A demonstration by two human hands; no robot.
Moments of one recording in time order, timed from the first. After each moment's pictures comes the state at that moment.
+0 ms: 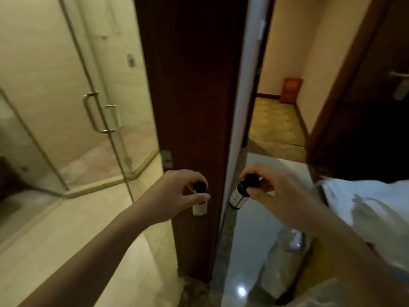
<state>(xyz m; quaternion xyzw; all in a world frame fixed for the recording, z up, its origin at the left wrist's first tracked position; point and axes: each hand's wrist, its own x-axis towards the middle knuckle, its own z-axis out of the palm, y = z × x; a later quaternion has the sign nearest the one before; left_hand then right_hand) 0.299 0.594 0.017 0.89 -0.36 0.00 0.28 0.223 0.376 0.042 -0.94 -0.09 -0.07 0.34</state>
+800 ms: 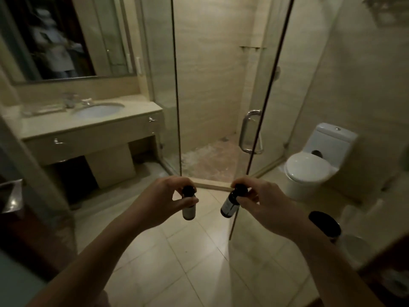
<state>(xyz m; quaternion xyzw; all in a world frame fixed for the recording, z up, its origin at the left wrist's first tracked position) 0.440 0.998 -0.007 0.95 -0.04 0.11 0.28 0.515 0.773 0.010 -0.88 -0.34 0.05 0.34</state>
